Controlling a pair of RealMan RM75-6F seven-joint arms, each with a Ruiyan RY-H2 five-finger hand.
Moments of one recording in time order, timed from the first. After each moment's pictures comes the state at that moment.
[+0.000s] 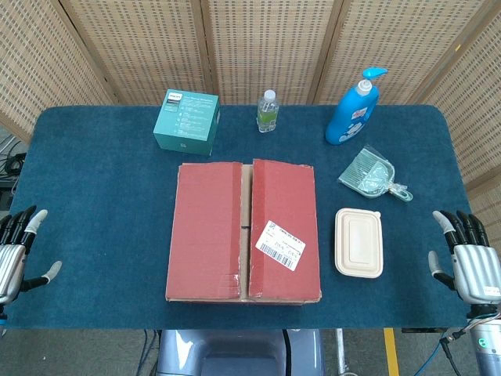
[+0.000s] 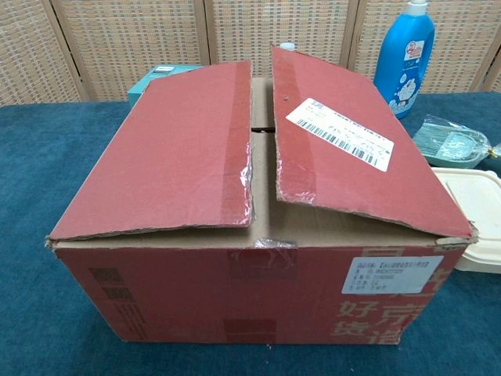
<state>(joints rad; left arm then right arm) -0.11 -0.99 -0.05 -1.86 1.40 1.43 0.18 0.12 -1.07 0.12 -1.70 -1.44 1.46 -0.05</state>
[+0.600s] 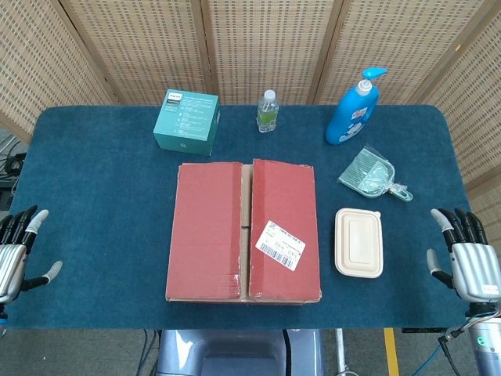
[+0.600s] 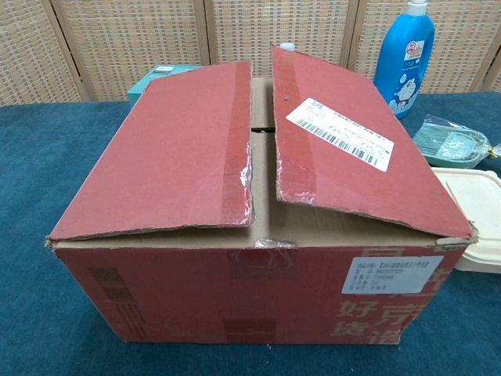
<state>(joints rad) -0.12 -0.99 -0.05 -1.86 1.40 1.42 0.18 0.12 -1.06 0.12 -1.71 -1.45 1.47 -0.06</state>
